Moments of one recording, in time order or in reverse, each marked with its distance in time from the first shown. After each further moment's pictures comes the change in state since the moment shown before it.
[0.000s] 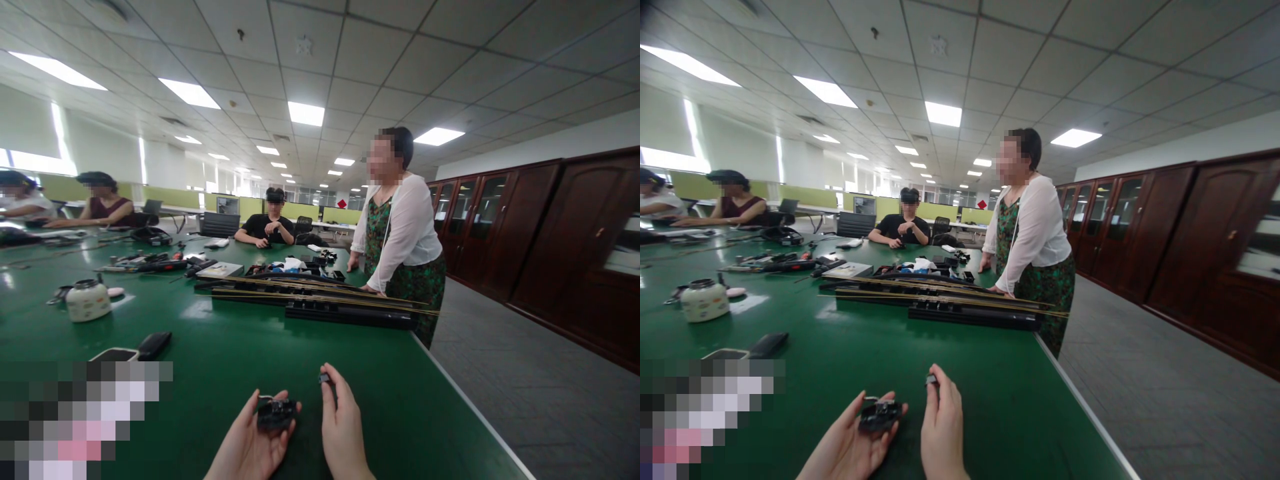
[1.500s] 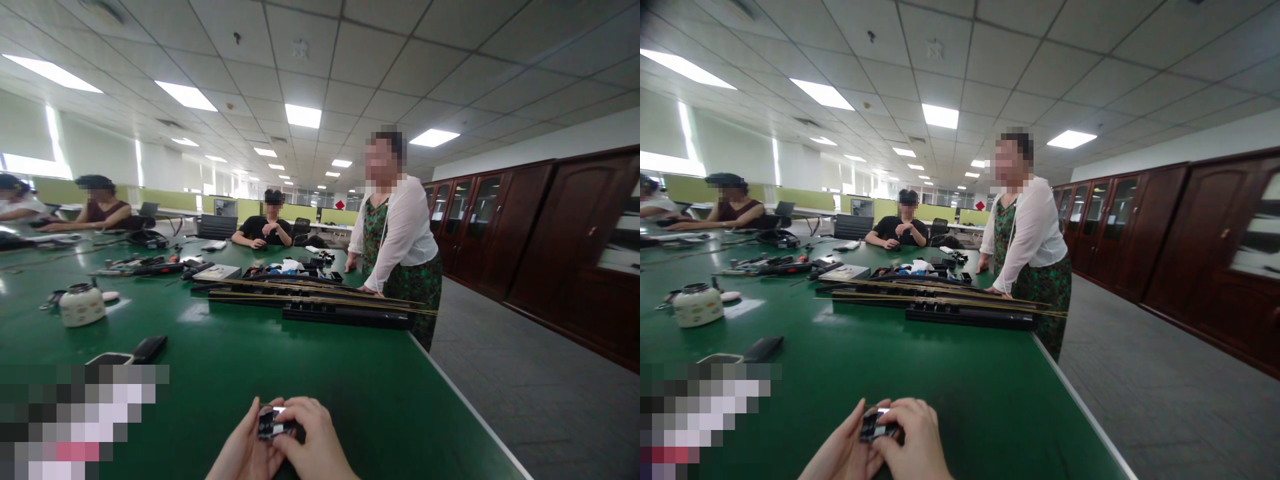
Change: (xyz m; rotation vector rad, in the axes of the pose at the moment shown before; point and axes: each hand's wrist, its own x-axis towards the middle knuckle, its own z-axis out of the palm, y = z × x) left_hand 0.007 -0.008 -0.010 0.051 0.009 0.085; right_hand -0.009 -0.025 0.009 -0.009 -0.479 -0.110
